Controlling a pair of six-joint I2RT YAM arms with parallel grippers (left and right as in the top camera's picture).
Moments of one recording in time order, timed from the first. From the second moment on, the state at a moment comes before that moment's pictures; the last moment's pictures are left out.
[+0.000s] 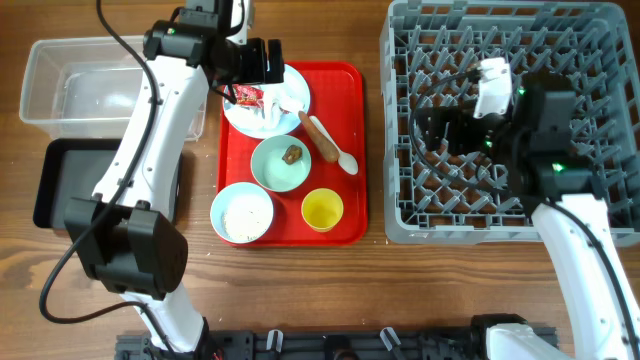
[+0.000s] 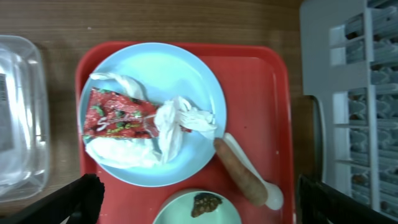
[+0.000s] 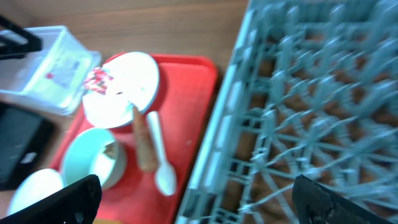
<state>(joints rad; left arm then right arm) -0.20 1.92 1.85 -0.98 0.17 -0.23 0.03 1.28 1.04 -0.49 -0.45 0.05</state>
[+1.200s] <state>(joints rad) -0.16 2.21 2.01 -1.09 0.07 -0.74 0.03 1.31 1.04 -0.51 -0.54 0.13</state>
